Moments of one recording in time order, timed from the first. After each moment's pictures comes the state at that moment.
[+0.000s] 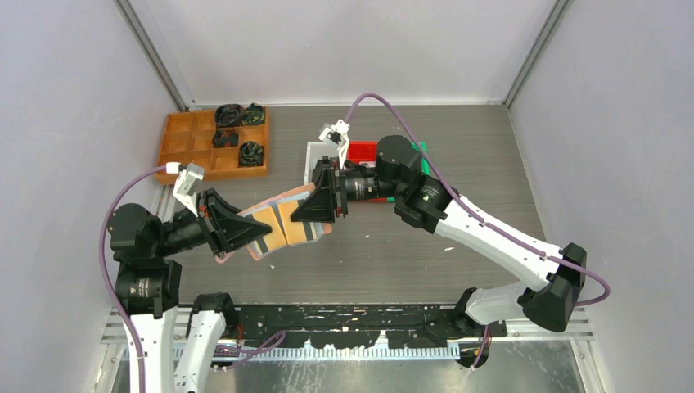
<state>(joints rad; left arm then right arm) 0.06 0.51 0.97 -0.36 1.23 -0.64 0.92 1.30 1.27 0.06 -0.72 0.64</state>
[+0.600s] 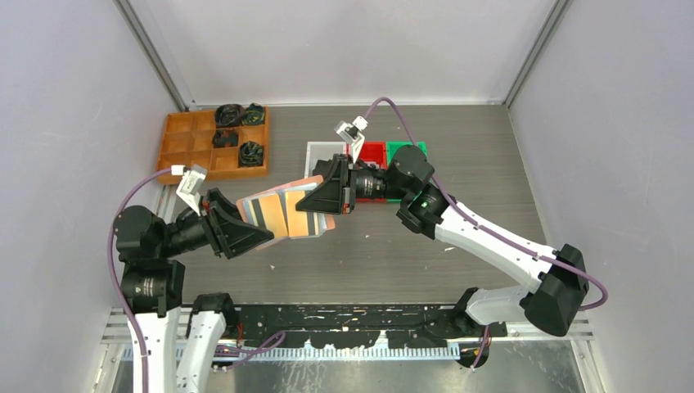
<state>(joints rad) 0.06 0.51 0.93 -0.37 1.27 -0.68 0.86 1.29 1.10 0.39 -0.76 0.87</state>
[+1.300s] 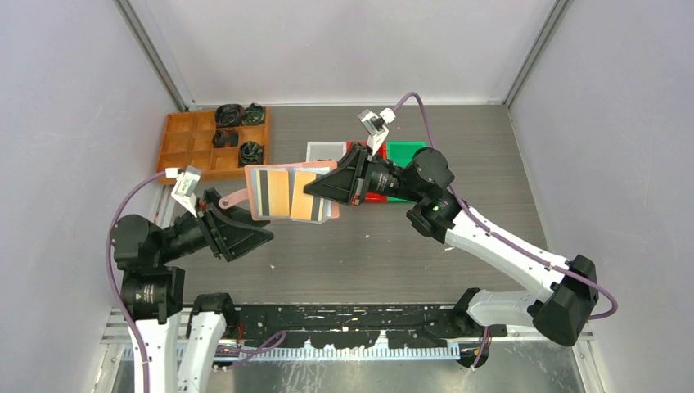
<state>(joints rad) 0.06 0.47 0.90 -0.29 1.22 -0.80 0.83 1.21 1.06 0.54 -0.64 0.94</state>
